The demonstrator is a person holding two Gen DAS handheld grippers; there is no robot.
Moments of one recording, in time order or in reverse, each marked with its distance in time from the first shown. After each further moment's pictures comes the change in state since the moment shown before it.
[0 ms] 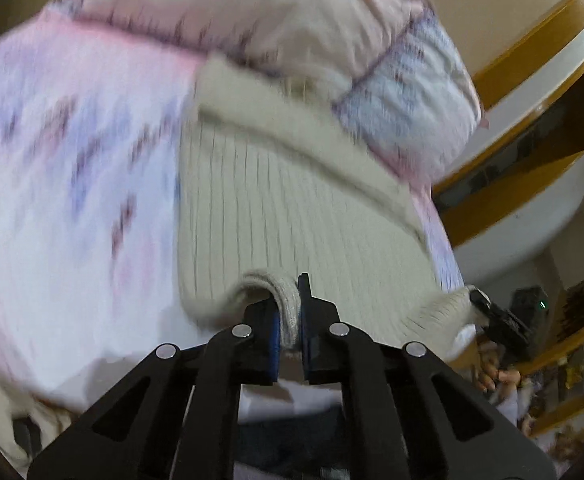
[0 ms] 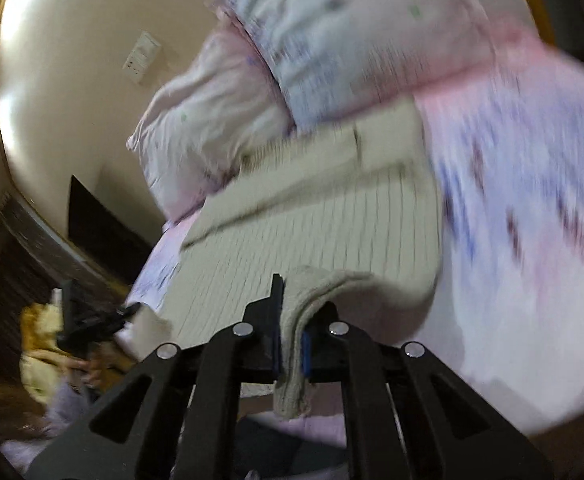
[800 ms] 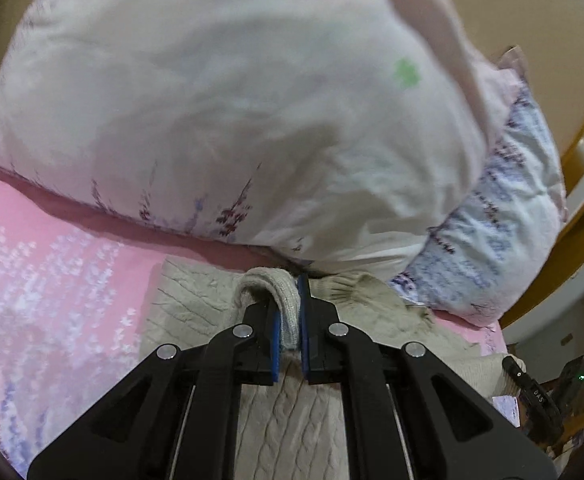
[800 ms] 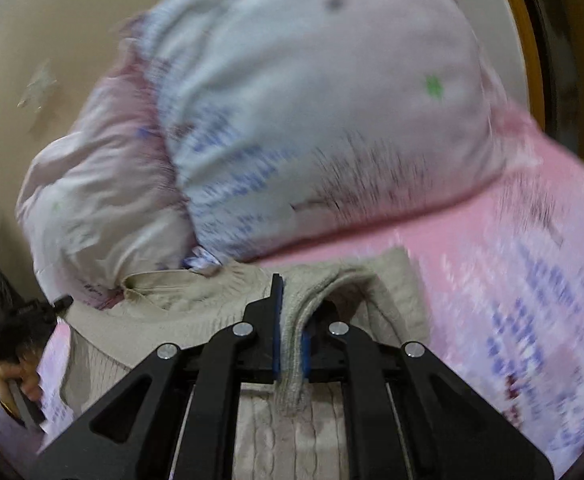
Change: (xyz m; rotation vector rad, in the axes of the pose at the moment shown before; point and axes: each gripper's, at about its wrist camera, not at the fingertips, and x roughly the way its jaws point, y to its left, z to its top) left arm 0.146 0.005 0.216 -0.011 -0.166 0.190; right arm 0.154 -0.045 0.149 0.051 -0.158 -0.307
